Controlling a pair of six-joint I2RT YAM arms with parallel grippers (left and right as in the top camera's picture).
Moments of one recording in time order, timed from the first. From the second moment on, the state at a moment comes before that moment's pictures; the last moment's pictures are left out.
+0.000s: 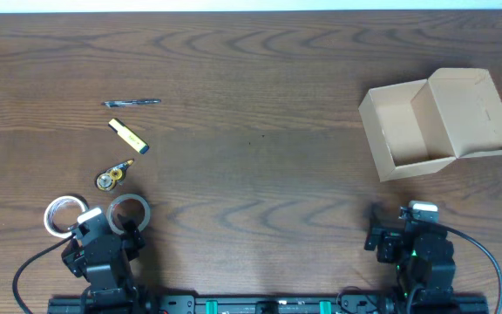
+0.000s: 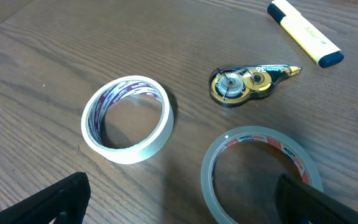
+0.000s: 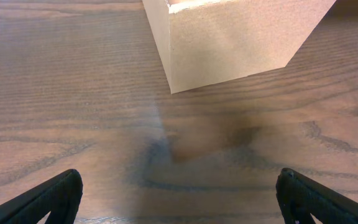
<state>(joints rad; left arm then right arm) 0.09 0.01 0.18 -0.82 -0.42 -0.14 0.05 0.01 0.20 -0.83 0.12 0.11</state>
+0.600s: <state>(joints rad) 0.09 0.01 0.18 -0.82 -0.42 -0.14 0.05 0.13 0.26 -0.82 0.12 0.15</state>
